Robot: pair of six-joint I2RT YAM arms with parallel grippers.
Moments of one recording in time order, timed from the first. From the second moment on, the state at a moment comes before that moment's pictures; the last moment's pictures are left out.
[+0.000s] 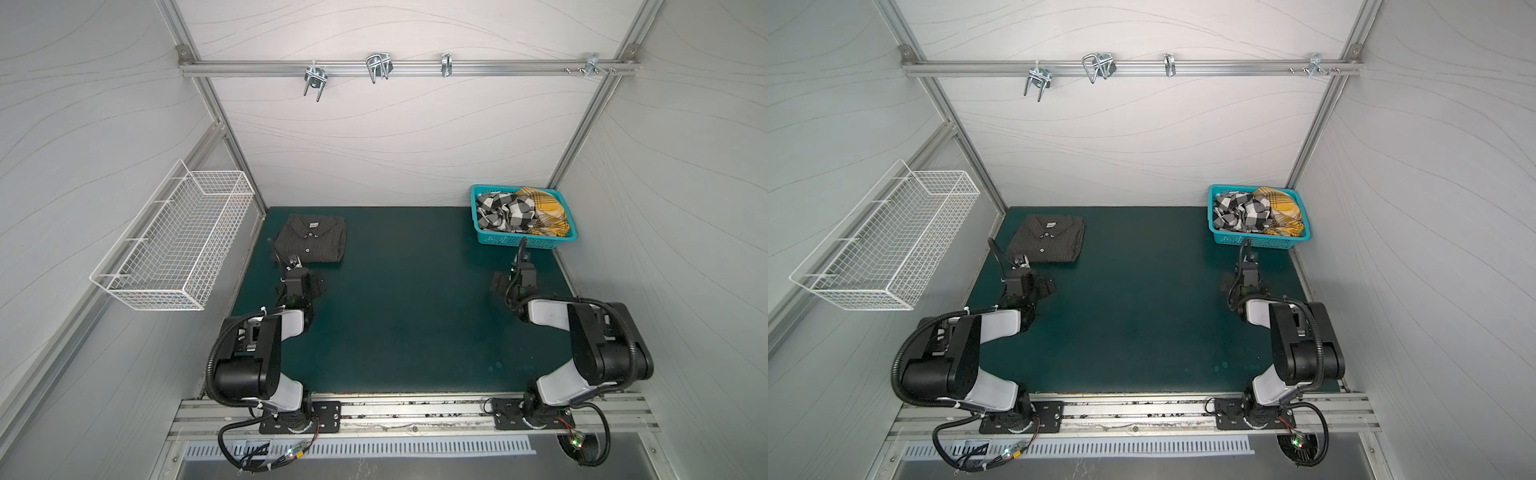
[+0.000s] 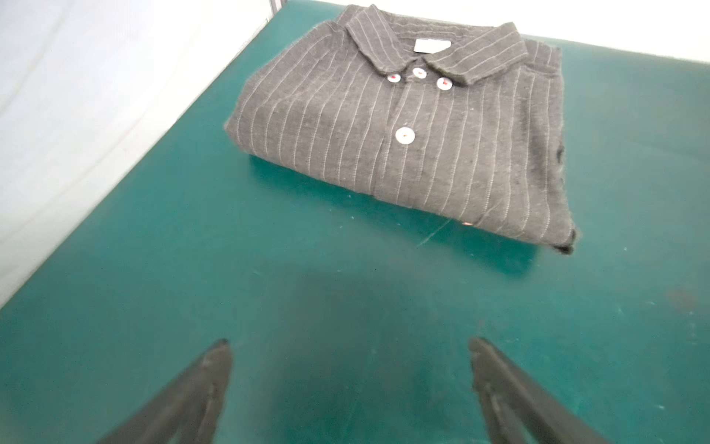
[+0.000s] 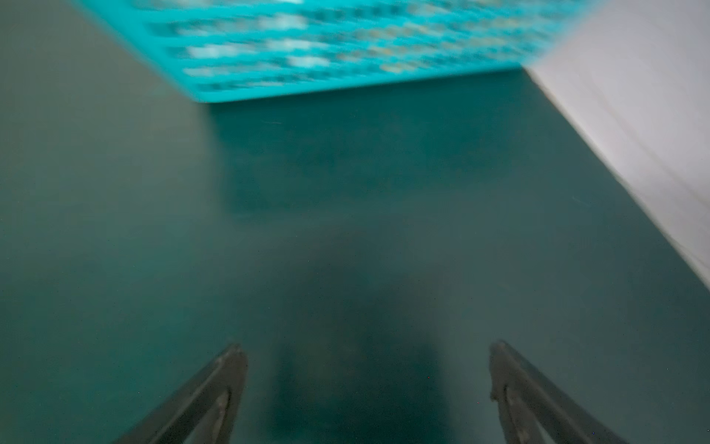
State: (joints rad) left arm 0.05 1.53 0.44 0.52 -0.21 -0.15; right arm 0.11 1.56 0.51 0.44 0.19 0.13
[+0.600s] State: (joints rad) left arm 0.00 1.55 0.43 0.68 -0.18 -0.11; right arm 0.10 1.58 0.44 0.67 -0.01 0.03
